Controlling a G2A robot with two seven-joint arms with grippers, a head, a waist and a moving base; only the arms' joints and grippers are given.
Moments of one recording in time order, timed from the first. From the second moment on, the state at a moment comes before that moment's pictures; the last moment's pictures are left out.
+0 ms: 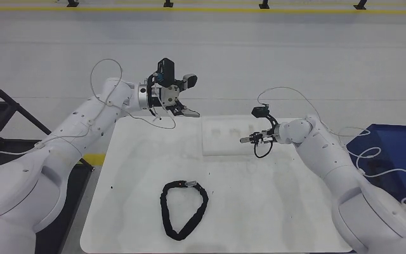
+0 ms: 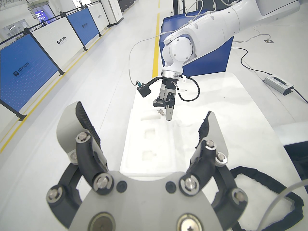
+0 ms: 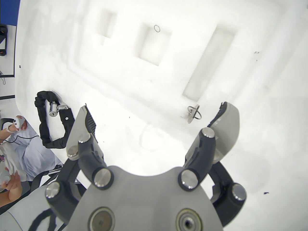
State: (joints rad) left arm 0.13 -1.07 -0.17 -0.79 1.00 -1.01 0.70; right arm -0.38 -1.28 0.55 -0.45 -0.22 -0.47 0.86
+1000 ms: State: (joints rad) left arm 0.13 -1.07 -0.17 -0.79 1.00 -1.01 0.70; right arm -0.38 -1.32 0.53 -0.48 -0.40 -0.23 0.91
